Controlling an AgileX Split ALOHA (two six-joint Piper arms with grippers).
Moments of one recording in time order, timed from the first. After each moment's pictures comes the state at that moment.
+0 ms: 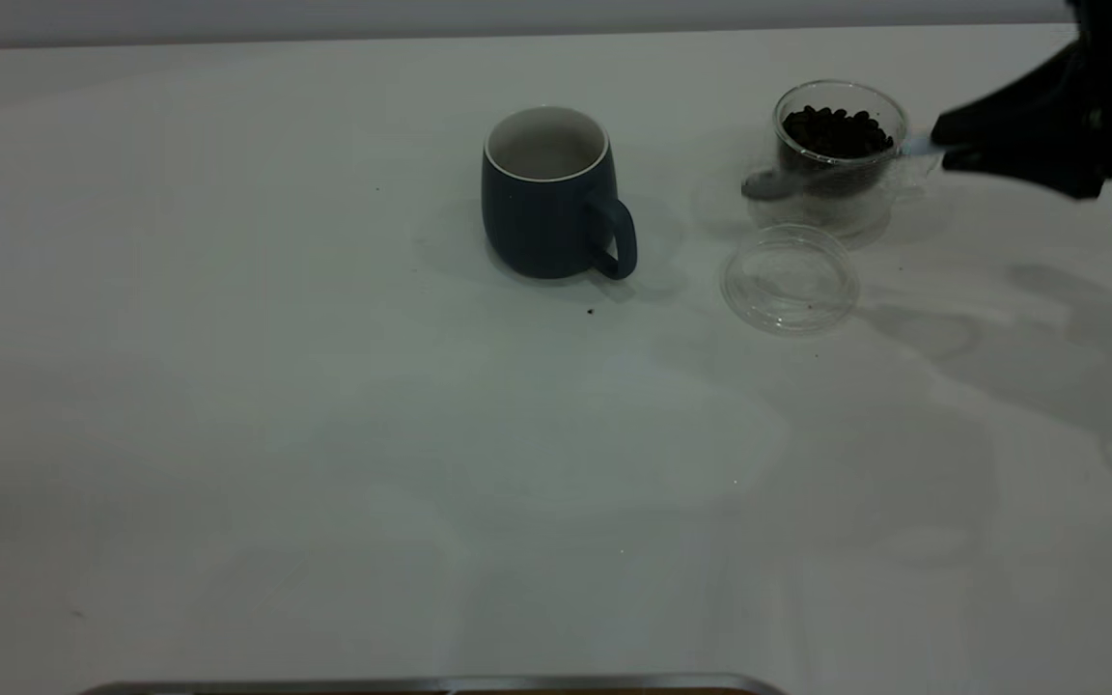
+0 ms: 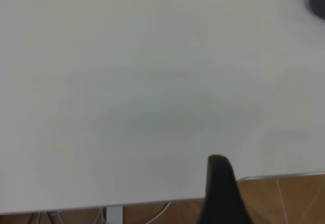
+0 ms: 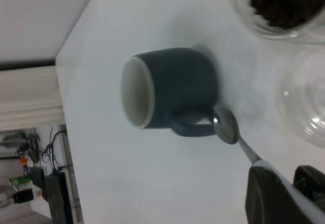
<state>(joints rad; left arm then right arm) 0.02 -0.02 -0.49 -0.06 1.14 0.08 -0.18 2.17 -0.80 1.79 0.89 -1.34</state>
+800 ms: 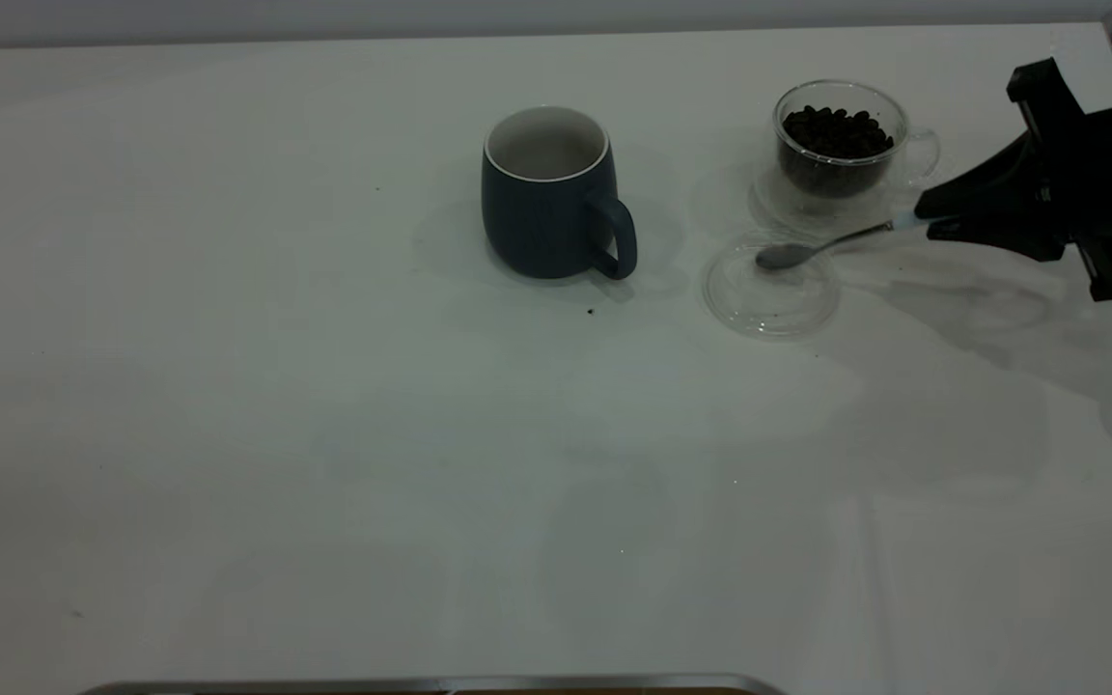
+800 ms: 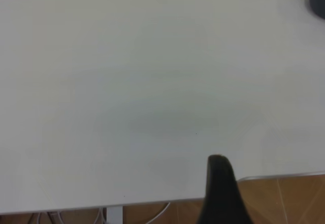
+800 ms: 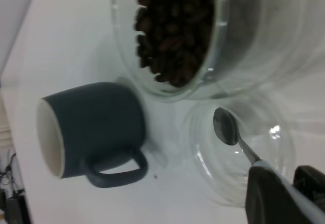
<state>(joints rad) 0.02 -0.02 -0.49 -0.06 1.14 0.08 -0.18 2.36 -0.96 1.79 0.79 -1.34</state>
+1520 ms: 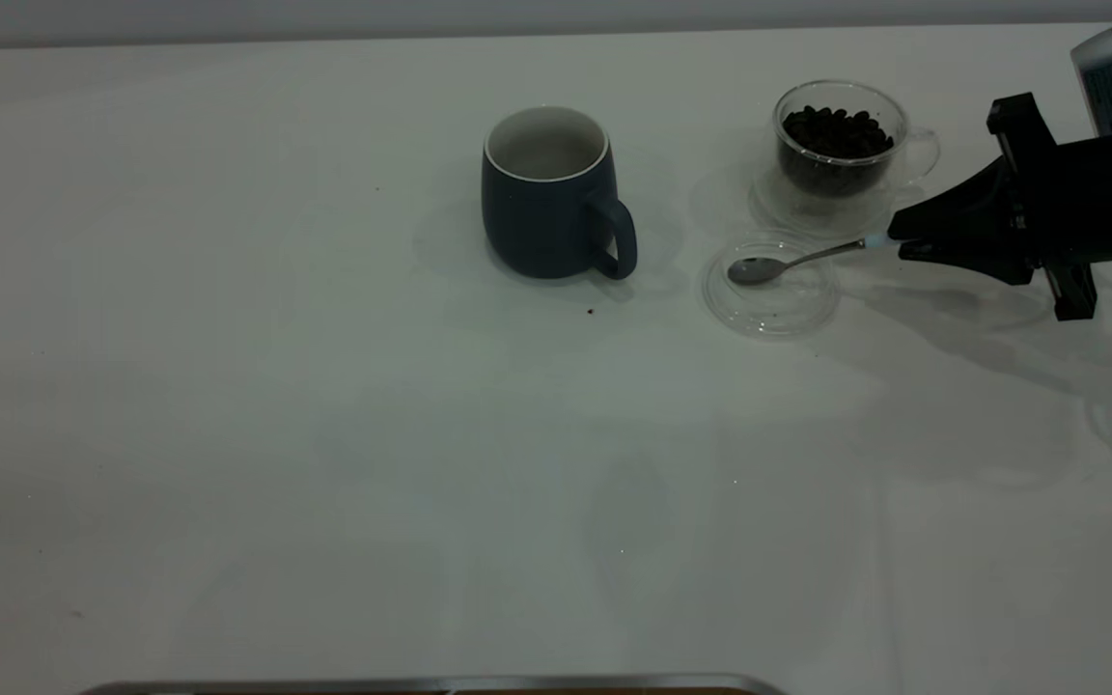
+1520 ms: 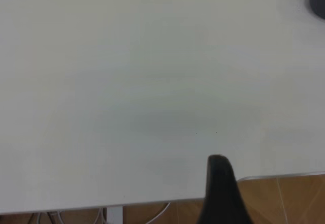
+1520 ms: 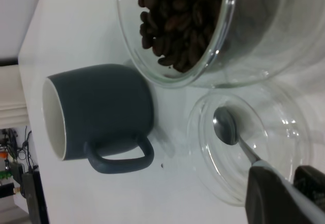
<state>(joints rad) 0.02 -0.02 -0.49 -0.06 1.14 0.08 -0.18 2.46 -1.01 1.79 0.90 -1.43</state>
